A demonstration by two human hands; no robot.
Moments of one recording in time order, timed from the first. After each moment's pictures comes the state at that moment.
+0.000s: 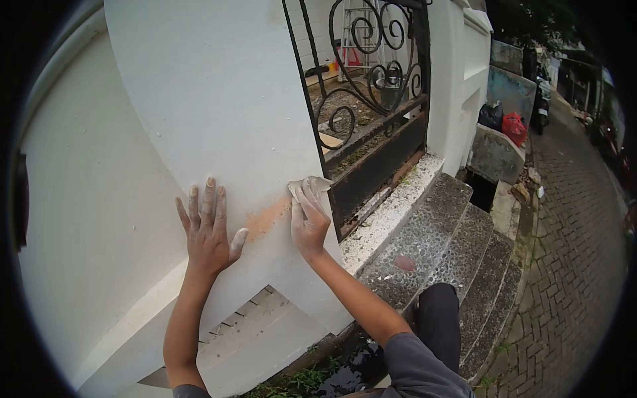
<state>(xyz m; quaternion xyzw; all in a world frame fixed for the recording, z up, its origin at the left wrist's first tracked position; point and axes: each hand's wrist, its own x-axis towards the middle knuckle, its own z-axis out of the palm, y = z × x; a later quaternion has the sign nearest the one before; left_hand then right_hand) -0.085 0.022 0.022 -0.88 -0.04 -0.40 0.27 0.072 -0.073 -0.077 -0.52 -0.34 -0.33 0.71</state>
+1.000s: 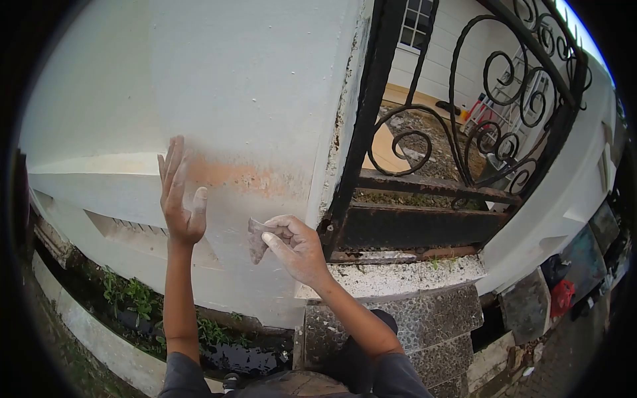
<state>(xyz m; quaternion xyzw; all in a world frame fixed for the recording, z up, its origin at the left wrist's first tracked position) -0.022 -0.058 -0.058 -0.73 -0.23 -0.62 0.18 0.180 -0.144 -0.113 -0.32 -0.61 0.36 0.63</state>
